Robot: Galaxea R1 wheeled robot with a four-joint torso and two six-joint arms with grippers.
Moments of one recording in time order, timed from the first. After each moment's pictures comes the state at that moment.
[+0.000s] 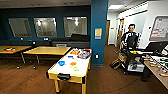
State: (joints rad) left arm 1.50 2.99 -2.62 0.05 -0.13 -0.13; right arm -1.56 2.99 -2.61 0.01 0.05 -0.09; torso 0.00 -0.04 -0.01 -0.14
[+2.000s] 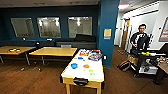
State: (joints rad) left arm 1.50 2.99 -2.62 0.05 -0.13 -0.13; right arm -1.56 2.99 -2.61 0.01 0.05 -0.09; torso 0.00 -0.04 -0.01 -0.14
